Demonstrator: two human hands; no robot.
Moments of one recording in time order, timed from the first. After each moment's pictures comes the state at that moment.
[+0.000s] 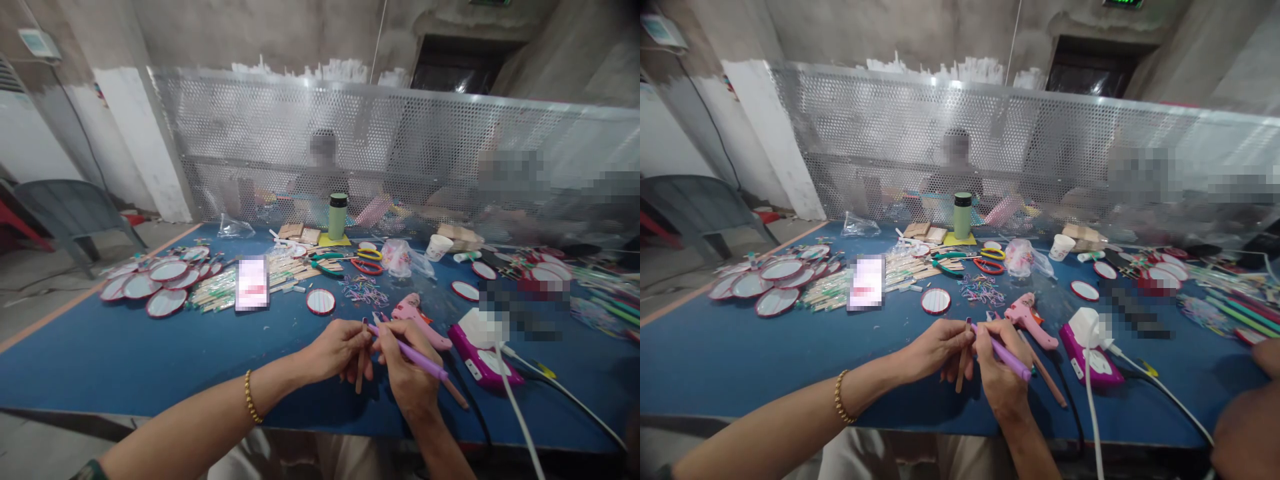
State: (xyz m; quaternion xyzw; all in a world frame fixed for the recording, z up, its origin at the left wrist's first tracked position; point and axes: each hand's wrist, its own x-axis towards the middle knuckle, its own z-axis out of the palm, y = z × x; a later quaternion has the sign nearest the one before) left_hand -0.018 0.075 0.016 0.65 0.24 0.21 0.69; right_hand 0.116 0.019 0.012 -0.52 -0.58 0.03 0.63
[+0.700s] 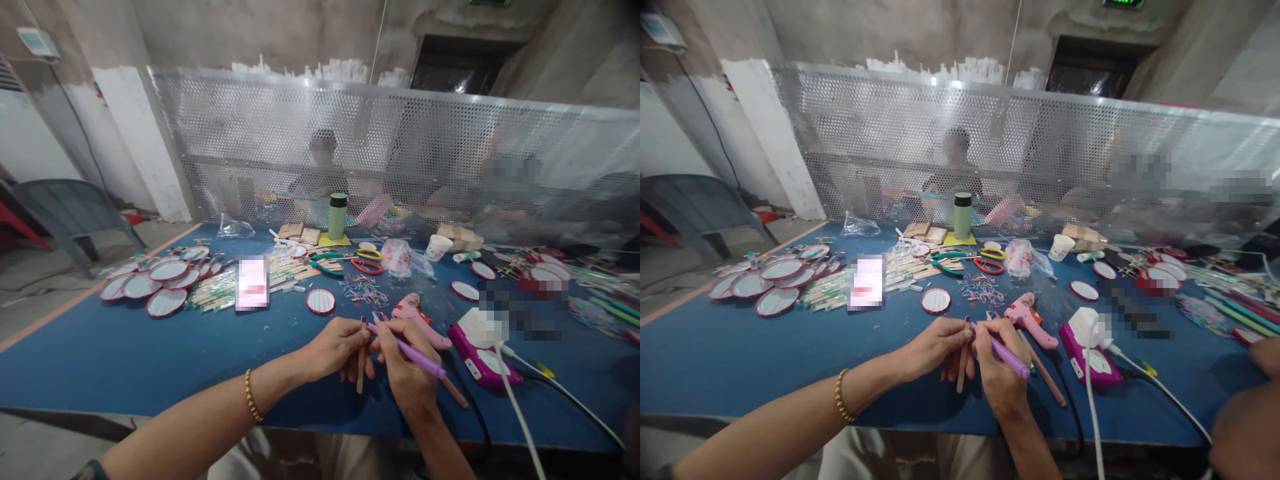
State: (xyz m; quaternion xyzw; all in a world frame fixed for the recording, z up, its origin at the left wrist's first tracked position) left_hand -0.020 0.078 0.011 0.64 0.23 0.22 0.70; right_hand 0.113 0.020 0.015 -0.52 -0.58 0.04 0.63
